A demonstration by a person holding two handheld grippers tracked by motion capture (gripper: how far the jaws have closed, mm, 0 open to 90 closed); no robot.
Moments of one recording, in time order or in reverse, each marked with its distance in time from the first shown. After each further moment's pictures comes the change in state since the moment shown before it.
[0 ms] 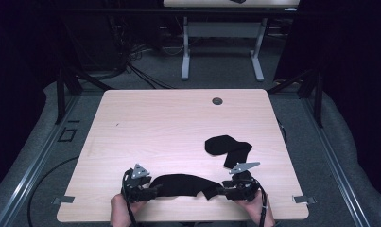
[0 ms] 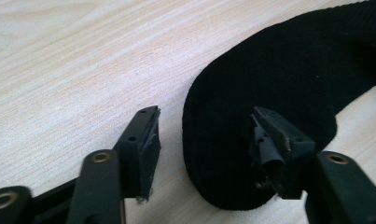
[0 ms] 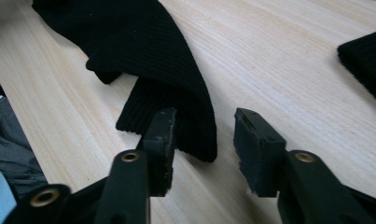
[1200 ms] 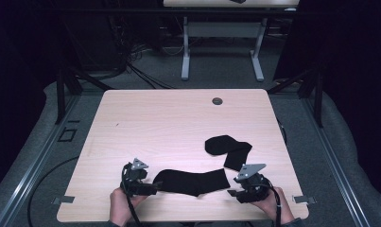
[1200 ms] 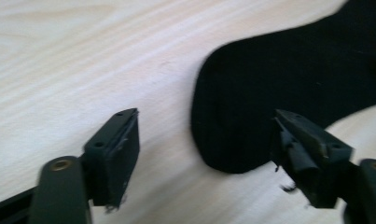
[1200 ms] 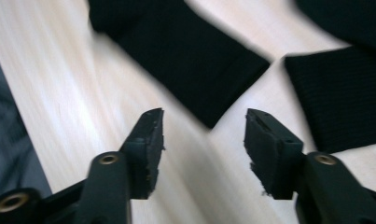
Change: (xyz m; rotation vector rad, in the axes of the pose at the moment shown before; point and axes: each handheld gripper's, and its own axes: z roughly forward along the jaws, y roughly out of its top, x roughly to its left) left arm 0.011 0.015 -0.003 0.018 0.025 -0.054; right arm -0.006 0.000 -0.036 0.034 -0.091 -0.271
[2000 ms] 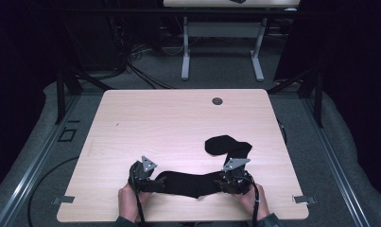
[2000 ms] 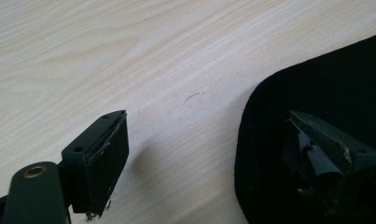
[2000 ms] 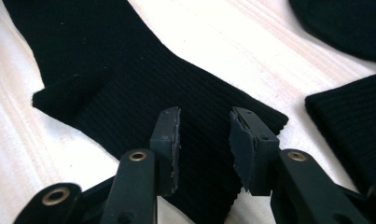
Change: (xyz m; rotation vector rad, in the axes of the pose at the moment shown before) left arm -0.011 0.002 0.027 -0.039 0.153 0.105; right arm 0.005 0.021 0.050 -0.025 -0.031 0.134
